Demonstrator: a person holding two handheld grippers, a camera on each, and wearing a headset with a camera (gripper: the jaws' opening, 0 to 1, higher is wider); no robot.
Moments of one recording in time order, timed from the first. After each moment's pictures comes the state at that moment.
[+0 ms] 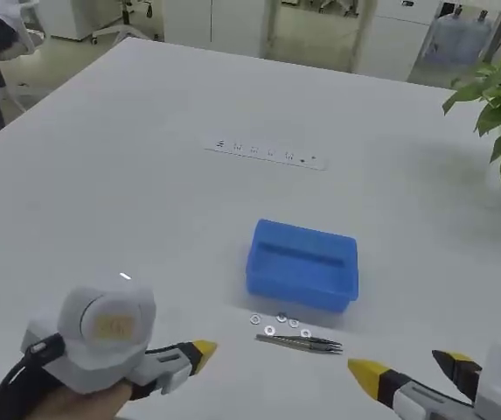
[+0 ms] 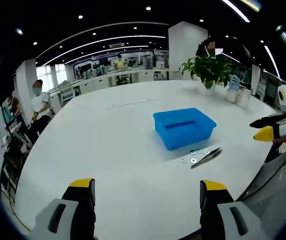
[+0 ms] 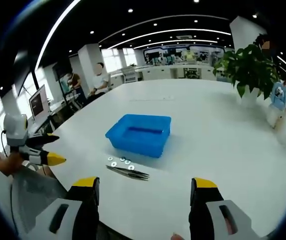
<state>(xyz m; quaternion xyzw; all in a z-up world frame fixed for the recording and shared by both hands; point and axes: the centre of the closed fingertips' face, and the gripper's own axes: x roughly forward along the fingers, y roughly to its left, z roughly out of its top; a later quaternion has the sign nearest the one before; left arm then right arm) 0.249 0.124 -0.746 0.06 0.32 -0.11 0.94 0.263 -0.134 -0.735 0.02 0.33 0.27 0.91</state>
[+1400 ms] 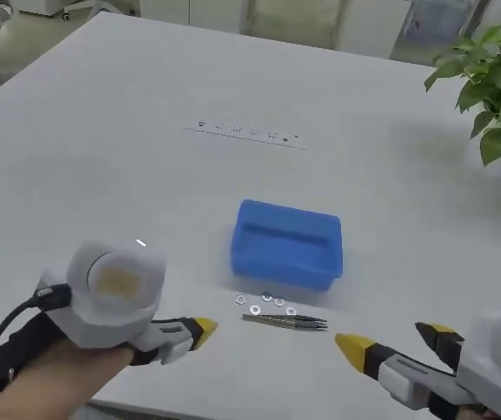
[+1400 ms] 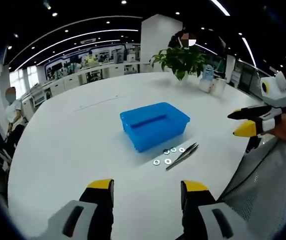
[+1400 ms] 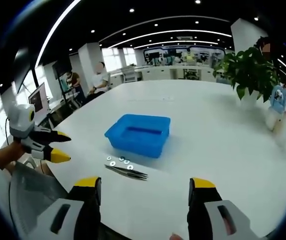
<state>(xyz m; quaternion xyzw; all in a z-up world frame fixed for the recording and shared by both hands) 0.261 0.072 -0.750 0.08 0.35 -0.26 0.90 0.263 -0.133 -0.734 0.00 0.33 0.27 0.91</state>
